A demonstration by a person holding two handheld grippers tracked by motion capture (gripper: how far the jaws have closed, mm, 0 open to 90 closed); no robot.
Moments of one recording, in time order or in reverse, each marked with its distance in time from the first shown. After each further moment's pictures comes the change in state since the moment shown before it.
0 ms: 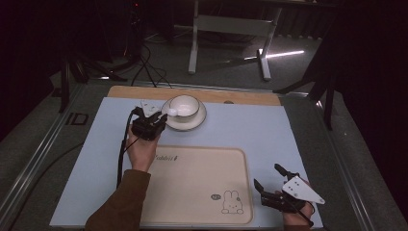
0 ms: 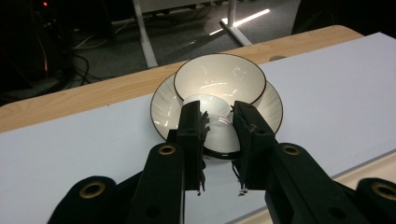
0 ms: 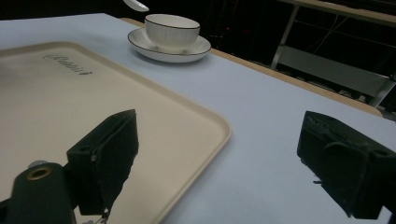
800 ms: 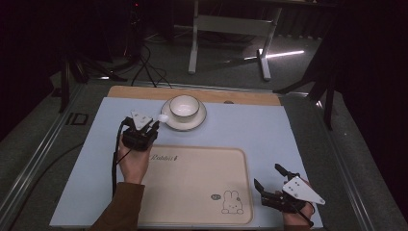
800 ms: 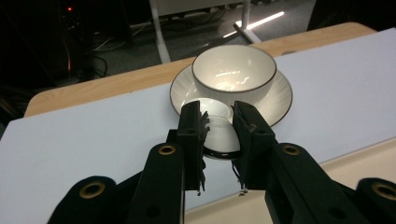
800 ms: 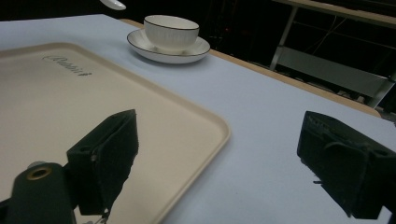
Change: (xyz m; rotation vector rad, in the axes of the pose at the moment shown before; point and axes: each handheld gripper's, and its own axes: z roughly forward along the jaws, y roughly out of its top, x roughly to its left) left arm 0.001 -0.023 -0.031 -0.014 0.060 -0.009; right arm 0.000 0.000 -0.001 -0.005 -0.005 0.002
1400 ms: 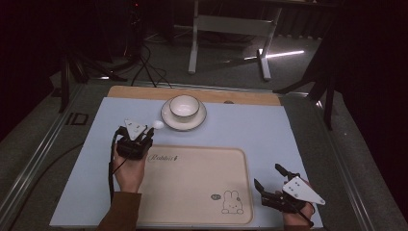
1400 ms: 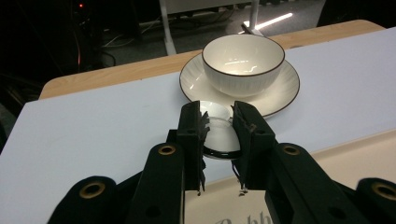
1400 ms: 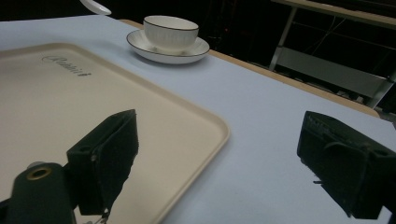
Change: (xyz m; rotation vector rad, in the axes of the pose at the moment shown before) left arm 0.002 -0.019 -0.014 -0.008 0.030 -0.023; right arm 0.000 0.000 0.000 -0.002 -0.002 -0.001
